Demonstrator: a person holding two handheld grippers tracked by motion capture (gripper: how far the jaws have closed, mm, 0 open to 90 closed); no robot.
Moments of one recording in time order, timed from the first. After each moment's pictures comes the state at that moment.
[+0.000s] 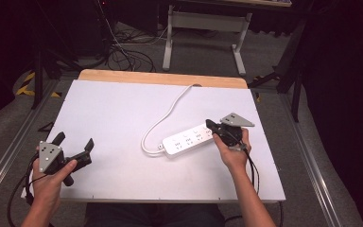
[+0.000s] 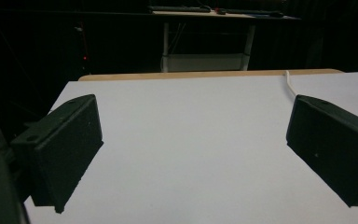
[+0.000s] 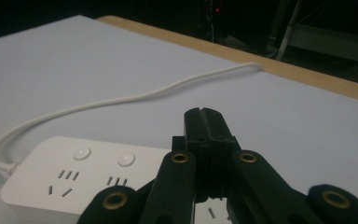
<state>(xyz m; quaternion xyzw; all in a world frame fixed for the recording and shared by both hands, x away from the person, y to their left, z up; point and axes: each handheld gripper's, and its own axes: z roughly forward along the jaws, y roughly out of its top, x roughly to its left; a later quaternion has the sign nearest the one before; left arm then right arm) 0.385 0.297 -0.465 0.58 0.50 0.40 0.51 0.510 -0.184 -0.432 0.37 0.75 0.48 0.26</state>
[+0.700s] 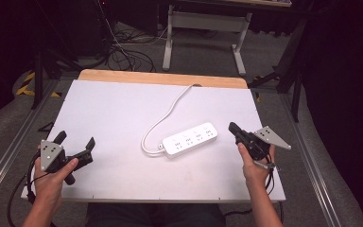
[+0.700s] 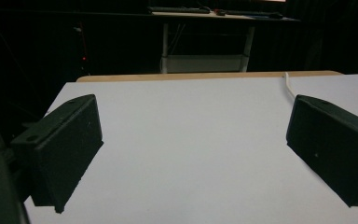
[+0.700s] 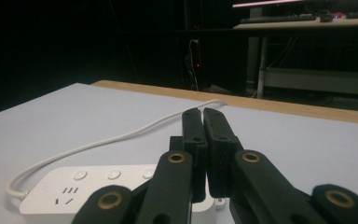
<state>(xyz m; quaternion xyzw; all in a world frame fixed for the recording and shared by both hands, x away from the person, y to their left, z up) 0.388 0.295 -0.465 0.58 0.50 0.40 0.51 0.465 -0.249 -0.431 0.39 0.65 0.58 0.30</state>
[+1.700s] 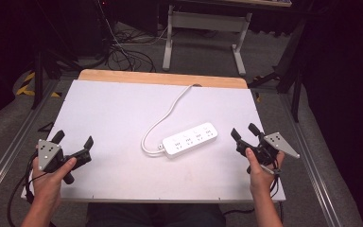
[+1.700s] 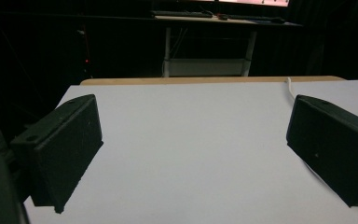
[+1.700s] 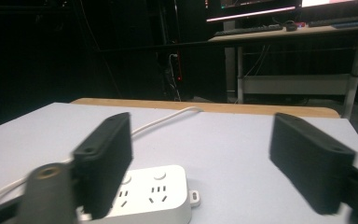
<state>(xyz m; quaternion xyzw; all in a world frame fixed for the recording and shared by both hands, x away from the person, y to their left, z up) 0.388 0.298 -0.462 0.57 0.50 0.41 0.51 0.457 -0.269 -0.440 0.42 0.60 0.59 0.32</state>
